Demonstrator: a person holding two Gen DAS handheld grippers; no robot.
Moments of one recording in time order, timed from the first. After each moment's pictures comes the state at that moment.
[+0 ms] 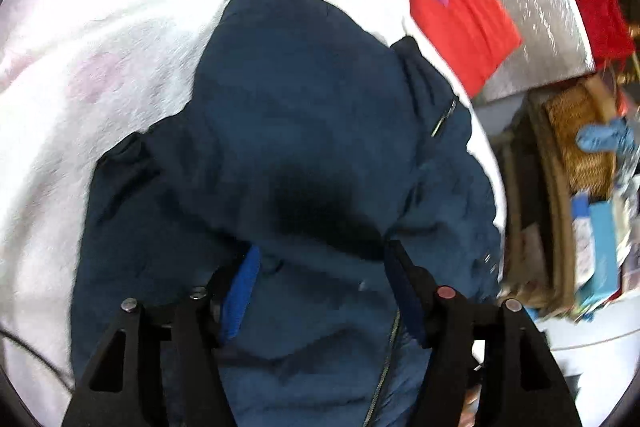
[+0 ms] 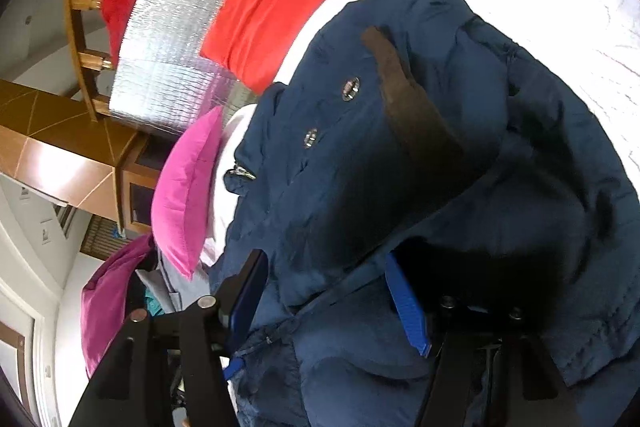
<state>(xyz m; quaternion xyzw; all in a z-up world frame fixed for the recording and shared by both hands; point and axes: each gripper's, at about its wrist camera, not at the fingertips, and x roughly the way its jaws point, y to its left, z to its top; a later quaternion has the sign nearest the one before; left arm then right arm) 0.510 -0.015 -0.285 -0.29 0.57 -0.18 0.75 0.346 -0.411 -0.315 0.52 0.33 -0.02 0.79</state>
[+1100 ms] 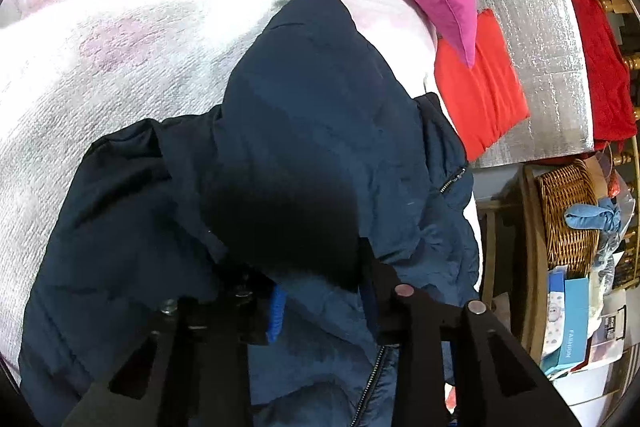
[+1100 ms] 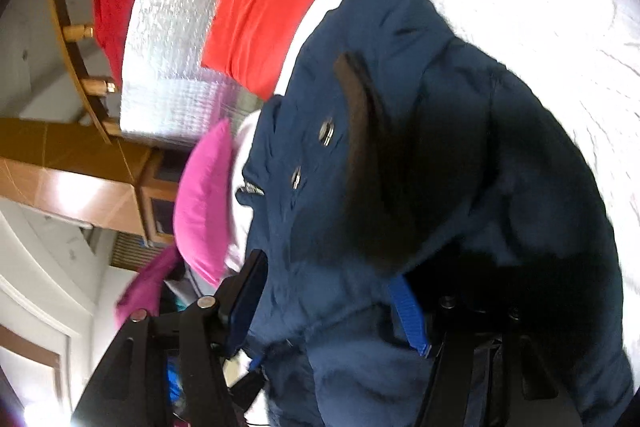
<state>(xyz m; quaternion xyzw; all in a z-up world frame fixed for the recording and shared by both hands) 0.510 0.001 -0.305 -0.39 0.52 -0.12 0.75 0.348 -0.454 -0.332 0.58 0.31 0.02 0.75</state>
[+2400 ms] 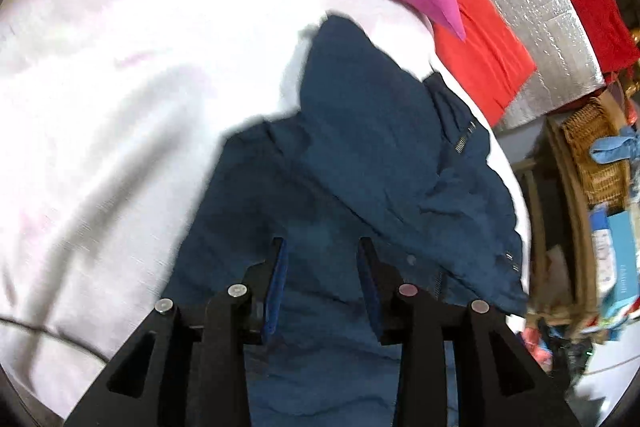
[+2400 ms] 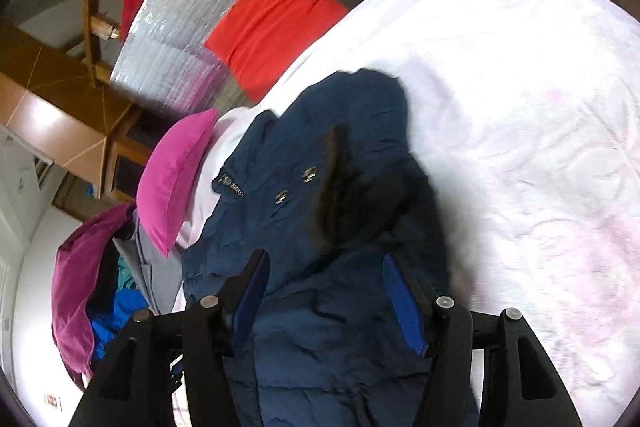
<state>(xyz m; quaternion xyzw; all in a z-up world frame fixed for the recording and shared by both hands) 0.440 0.045 -0.257 -0.25 0.51 -0.09 0.81 0.296 -0.478 -0.266 0.43 0.35 -0.04 0.83</state>
